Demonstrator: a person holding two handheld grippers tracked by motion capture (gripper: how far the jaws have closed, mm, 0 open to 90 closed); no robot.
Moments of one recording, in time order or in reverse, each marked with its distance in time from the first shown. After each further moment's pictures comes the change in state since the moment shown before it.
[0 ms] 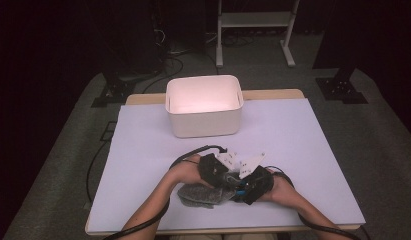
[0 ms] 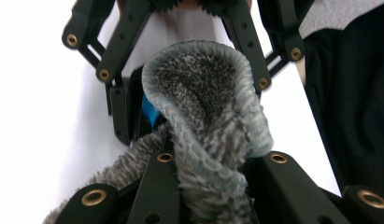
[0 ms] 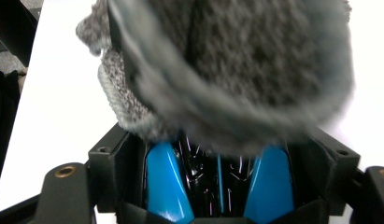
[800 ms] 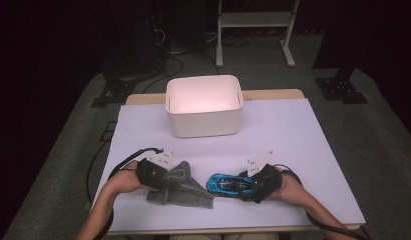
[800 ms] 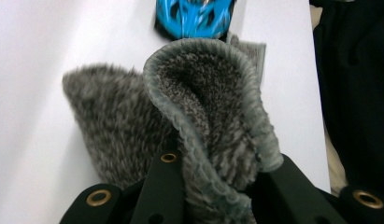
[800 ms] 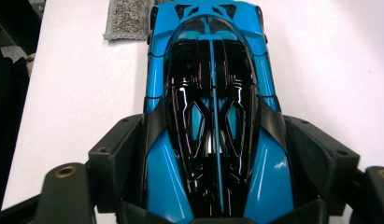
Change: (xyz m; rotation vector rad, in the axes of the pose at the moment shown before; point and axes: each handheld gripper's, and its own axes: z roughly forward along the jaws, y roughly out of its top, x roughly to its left) left arm -0.044 -0.125 -0.097 -0.033 0.162 -0.218; right arm -0.006 -0.012 -0.019 0.018 -0.001 -0.002
